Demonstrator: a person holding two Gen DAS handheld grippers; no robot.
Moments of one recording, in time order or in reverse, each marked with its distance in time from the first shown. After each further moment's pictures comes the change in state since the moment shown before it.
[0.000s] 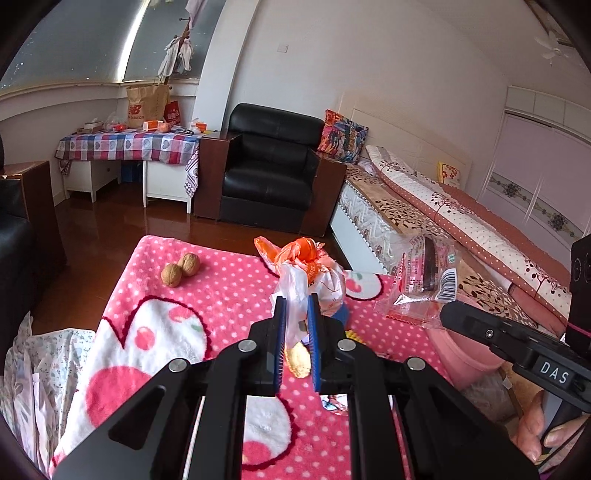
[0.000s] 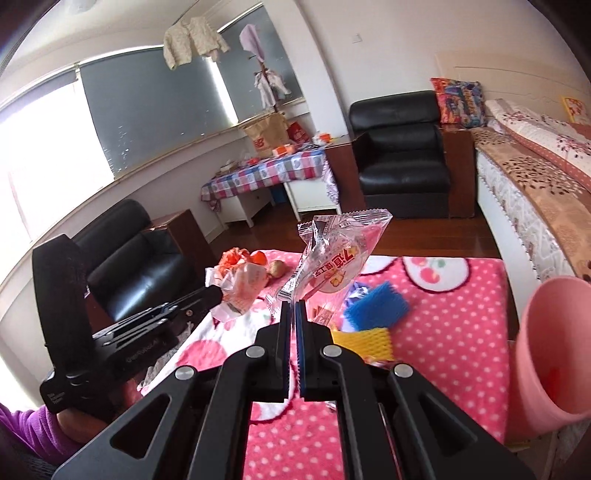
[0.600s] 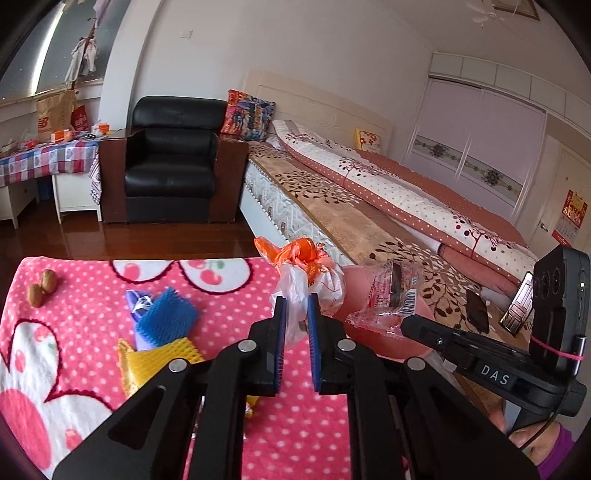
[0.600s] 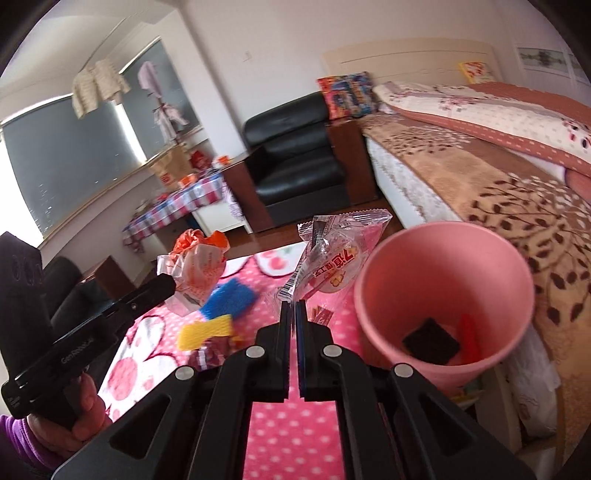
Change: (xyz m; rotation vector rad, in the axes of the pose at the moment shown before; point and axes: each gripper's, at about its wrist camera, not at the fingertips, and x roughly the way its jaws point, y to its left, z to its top) left arm 0.066 -0.147 -0.016 0.161 0.081 -0.288; right arm -0.077 -0.151 -0.039 0.245 -0.068 -0.293
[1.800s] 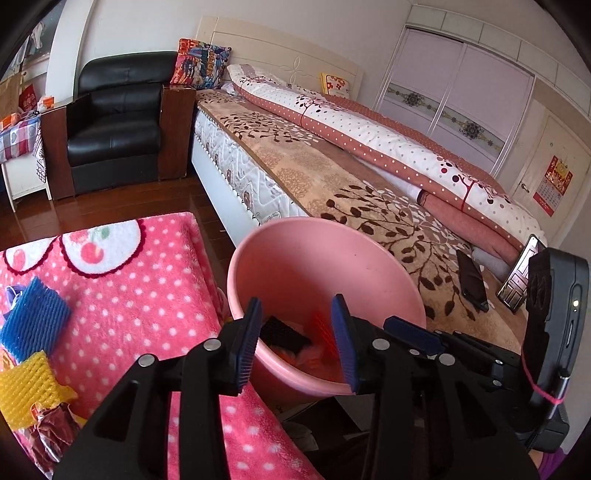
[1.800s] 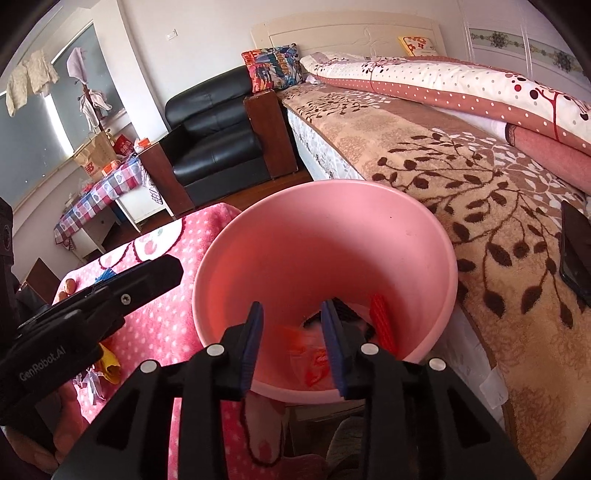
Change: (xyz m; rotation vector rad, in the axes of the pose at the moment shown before) left arm 0.130 -0.067 -0.012 0.042 0.202 -0.119; right arm 0.055 -0.097 -0.005 0.054 0.099 -0.238
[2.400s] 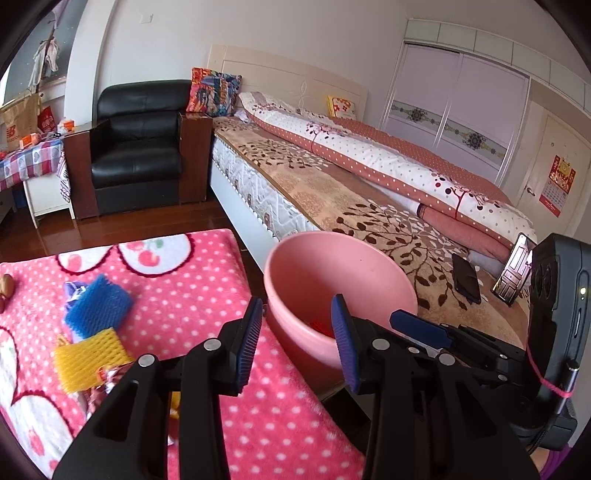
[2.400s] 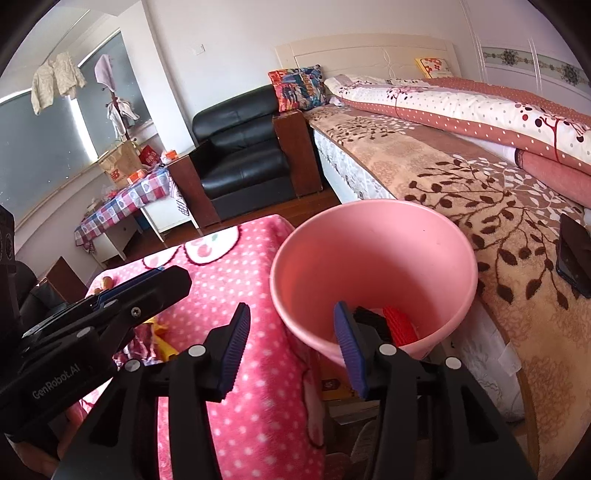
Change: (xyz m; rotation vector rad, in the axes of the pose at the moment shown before) left arm -0.087 0.004 -0.023 0.028 -0.101 0.072; right arm -0.055 0.059 -0.024 -0.052 -0.087 0.074
